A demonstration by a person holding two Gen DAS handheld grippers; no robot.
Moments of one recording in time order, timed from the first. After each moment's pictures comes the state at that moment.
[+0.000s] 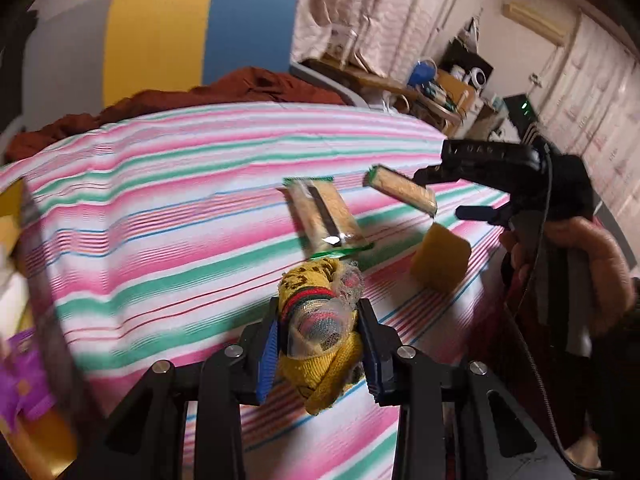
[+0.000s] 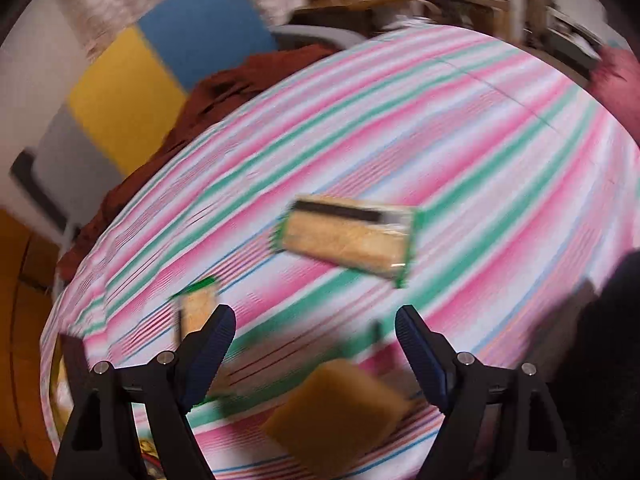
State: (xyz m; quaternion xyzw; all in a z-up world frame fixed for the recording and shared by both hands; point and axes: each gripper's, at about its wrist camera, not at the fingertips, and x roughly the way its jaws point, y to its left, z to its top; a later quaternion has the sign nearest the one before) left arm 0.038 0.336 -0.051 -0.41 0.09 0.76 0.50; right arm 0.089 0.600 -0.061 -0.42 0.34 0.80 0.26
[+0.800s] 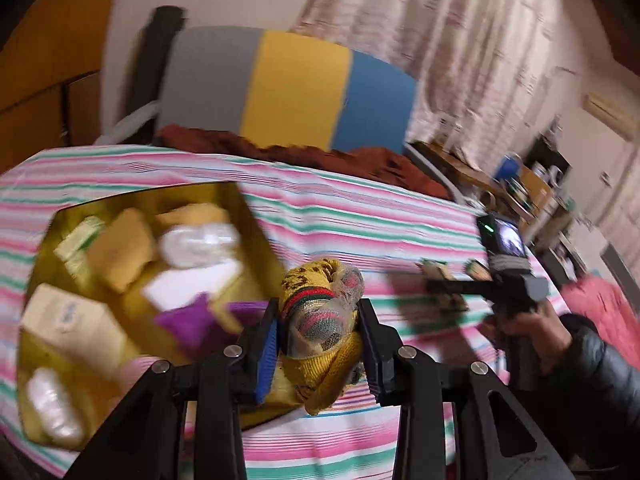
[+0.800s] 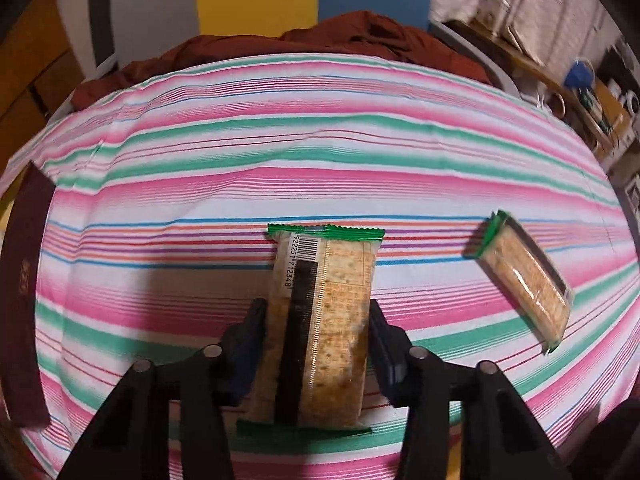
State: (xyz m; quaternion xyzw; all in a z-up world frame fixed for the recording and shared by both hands) left arm -0.015 0.159 -0.001 -0.37 -0.02 0.86 0.34; right arm -0.029 0.490 -0.106 -0.53 0.08 0.83 0.17
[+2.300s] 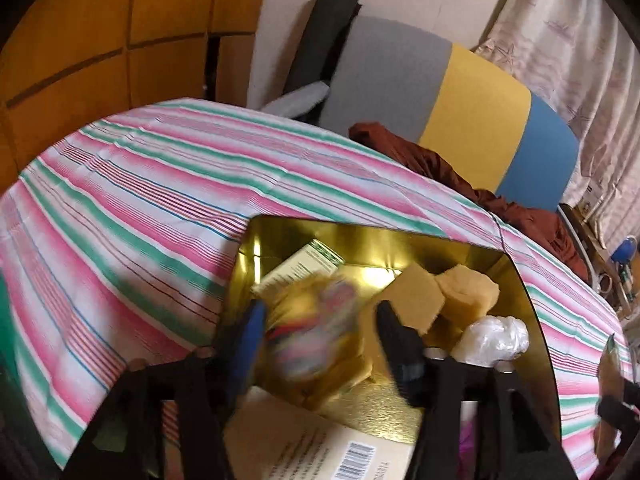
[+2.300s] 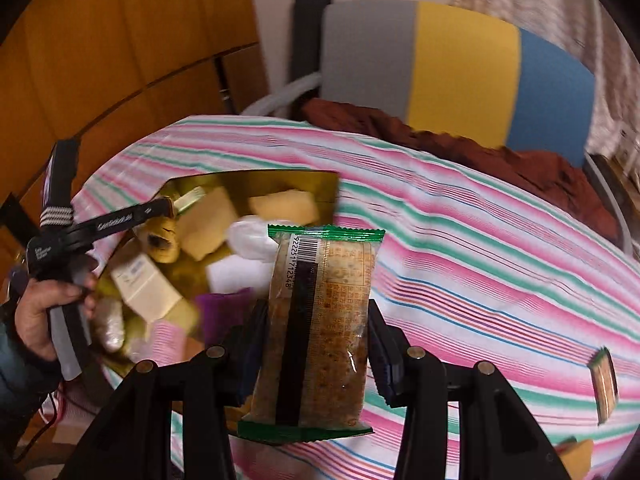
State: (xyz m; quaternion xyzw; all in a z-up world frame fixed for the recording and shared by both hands) left arm -0.177 0.033 -0.052 -0.40 -0.07 0.90 0.11; right arm -0.041 0.269 -0.011 -0.44 0.00 0.89 -0.09
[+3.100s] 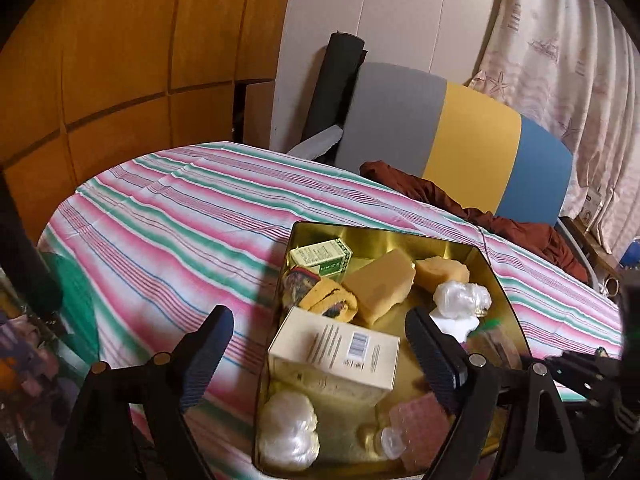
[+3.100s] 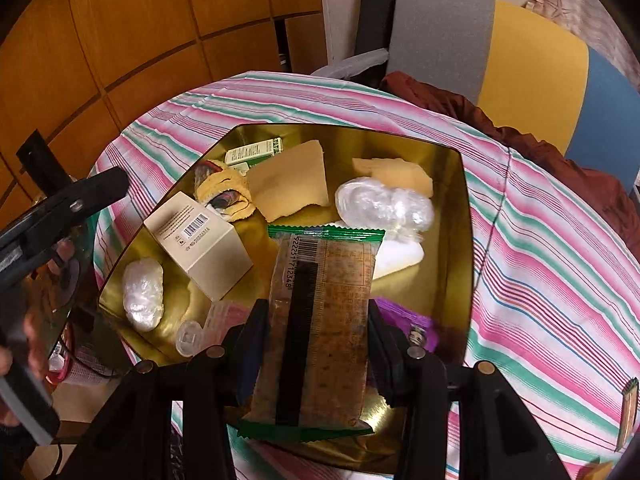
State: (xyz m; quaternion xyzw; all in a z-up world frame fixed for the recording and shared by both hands) left arm -0.062 0.006 -0.006 -0.34 -0.06 0.94 0.08; right arm -0.052 0.187 -0.052 -0.47 -0.04 0.87 -0.16
